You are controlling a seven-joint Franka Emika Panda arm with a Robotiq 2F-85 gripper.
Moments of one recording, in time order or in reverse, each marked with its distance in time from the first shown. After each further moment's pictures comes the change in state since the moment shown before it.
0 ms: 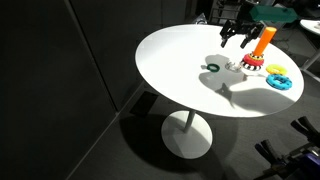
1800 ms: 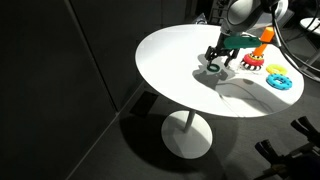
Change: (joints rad) arm 0.057 0.335 -0.037 0.243 -0.009 0.000 -0.001
